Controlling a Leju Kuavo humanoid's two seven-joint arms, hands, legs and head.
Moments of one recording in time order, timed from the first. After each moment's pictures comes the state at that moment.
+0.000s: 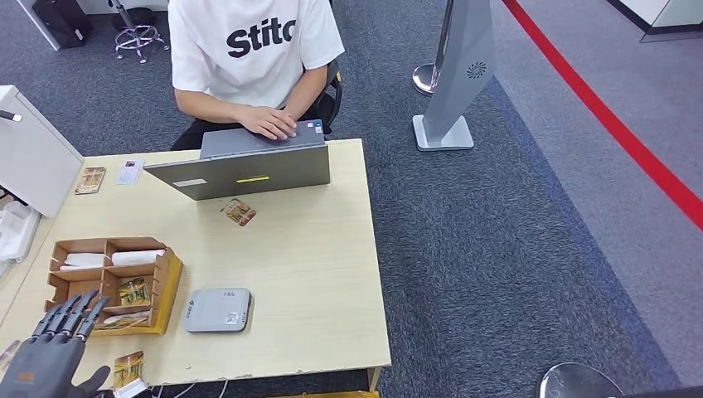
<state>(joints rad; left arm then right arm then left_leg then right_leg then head) 0.31 0.53 -0.03 -1.74 -1.07 0.24 -0.05 -0.03 0.19 -0.97 -0.18 1.40 -0.03 -0.07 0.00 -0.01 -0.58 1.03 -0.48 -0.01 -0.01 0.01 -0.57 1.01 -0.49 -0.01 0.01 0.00</state>
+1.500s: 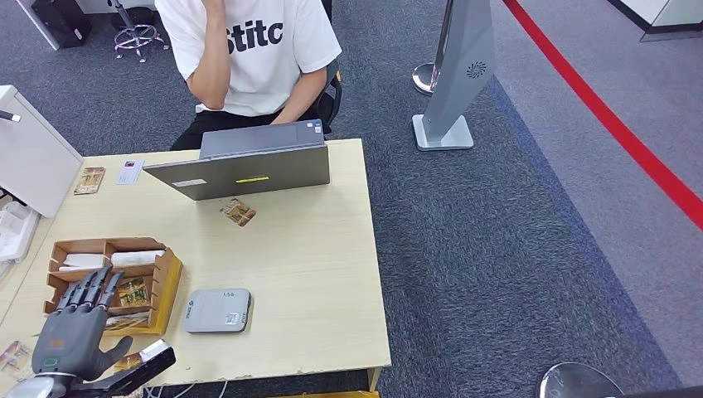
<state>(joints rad) 0.13 0.38 -0.04 -1.61 -1.15 0.20 -0.07 -0.05 0.20 -0.95 -0.18 1.39 -0.03 -0.09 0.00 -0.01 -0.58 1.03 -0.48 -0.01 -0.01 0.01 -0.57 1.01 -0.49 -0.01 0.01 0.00</state>
